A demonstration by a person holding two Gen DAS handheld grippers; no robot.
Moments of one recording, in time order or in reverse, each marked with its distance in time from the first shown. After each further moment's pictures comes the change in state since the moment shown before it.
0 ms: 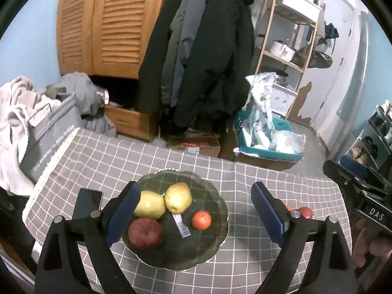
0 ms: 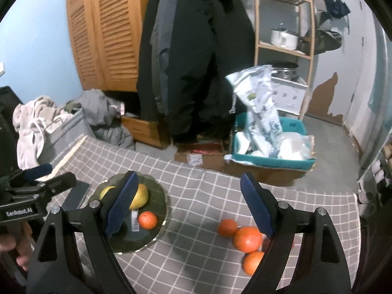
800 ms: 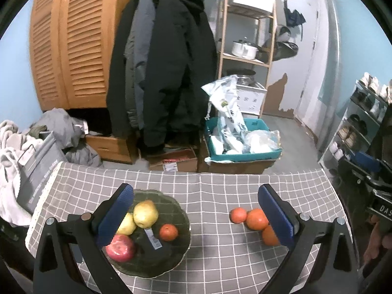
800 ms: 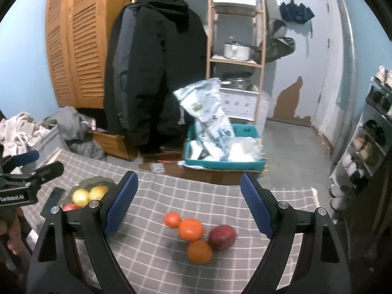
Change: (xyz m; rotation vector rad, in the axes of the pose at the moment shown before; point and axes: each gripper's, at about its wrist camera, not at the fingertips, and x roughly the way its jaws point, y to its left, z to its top) left arm -0.020 -0.103 0.004 0.178 -0.062 -0.045; right arm -0.079 -0.084 -0.021 0.046 -0.073 -0.172
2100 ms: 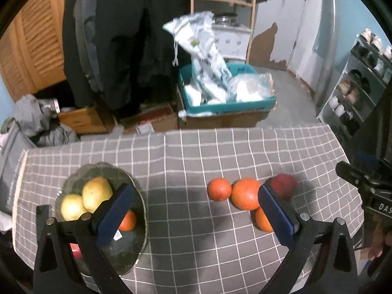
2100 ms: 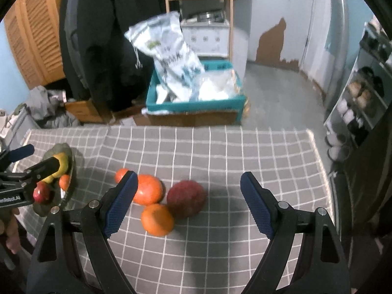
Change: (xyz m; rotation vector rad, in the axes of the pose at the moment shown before) left arm 0.125 -0.071 -0.039 0.084 0.281 -0.040; right arm 0.096 -0.083 -0.071 0.141 0.331 -0.026
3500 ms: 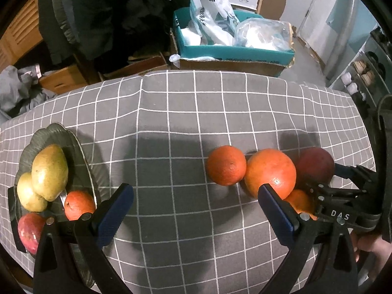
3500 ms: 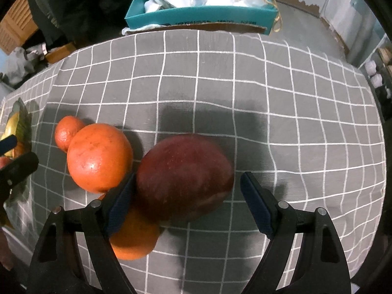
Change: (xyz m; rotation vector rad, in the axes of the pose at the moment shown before) left arm 0.109 -0.008 -0.024 -0.016 0.242 -0.014; right arm 0.161 -0.005 -0.033 0.022 0.366 0.049
